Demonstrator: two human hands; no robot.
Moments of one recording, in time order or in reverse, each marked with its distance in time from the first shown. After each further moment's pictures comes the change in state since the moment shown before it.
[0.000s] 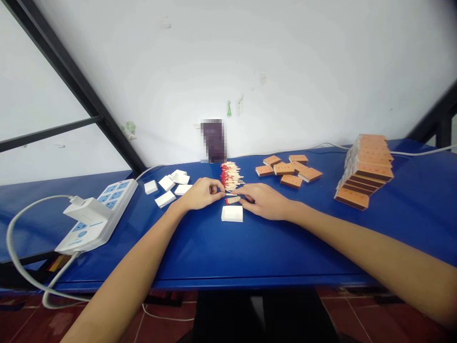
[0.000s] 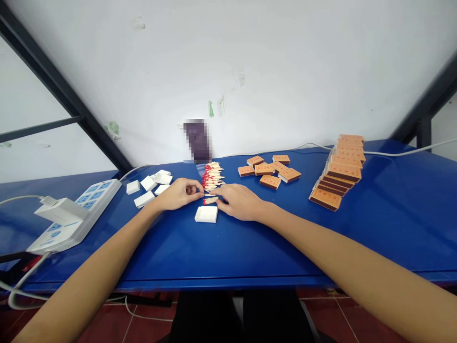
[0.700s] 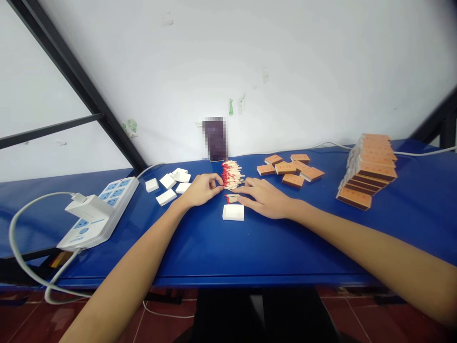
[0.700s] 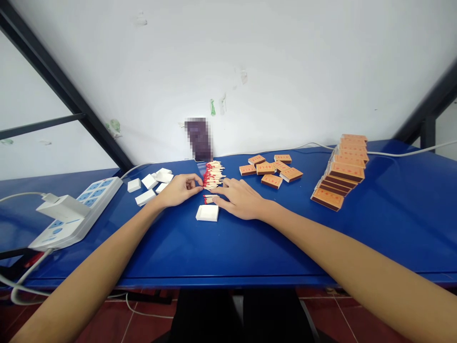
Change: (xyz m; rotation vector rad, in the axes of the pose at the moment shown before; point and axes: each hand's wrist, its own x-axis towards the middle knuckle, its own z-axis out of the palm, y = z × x) left_hand 0.003 -0.007 0.001 0.008 0.111 -0.037; right_hand -0.002 -0.002 -0.006 -0.061 -0.056 0.010
